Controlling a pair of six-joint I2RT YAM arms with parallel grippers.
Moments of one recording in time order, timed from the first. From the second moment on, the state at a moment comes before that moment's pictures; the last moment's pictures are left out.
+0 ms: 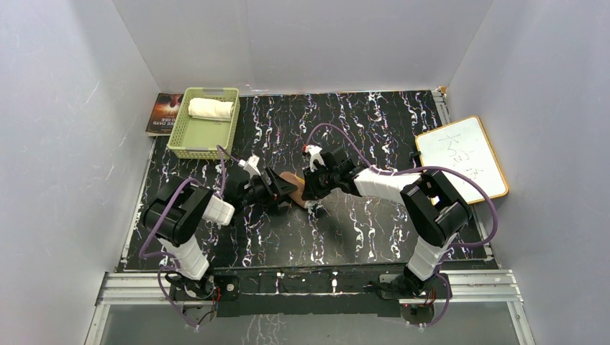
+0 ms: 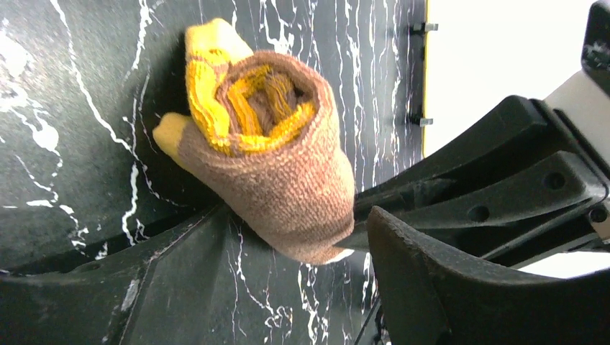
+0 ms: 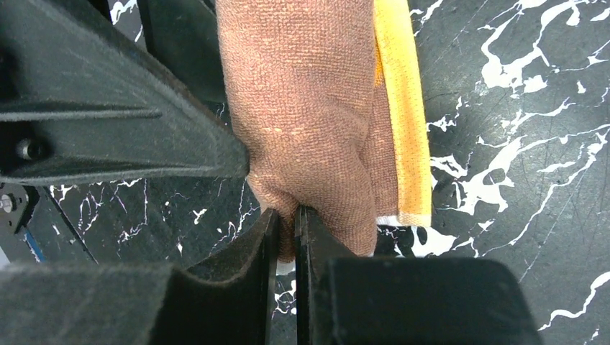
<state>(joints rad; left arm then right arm) -0.43 1.71 0.42 0.86 0.45 -1.00 0.65 1.74 0.97 -0.03 -0.42 0.19</state>
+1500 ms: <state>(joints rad) -0.53 2.00 0.59 1.13 0.34 -1.02 0.37 1.93 0.92 0.18 -0.96 0.49</state>
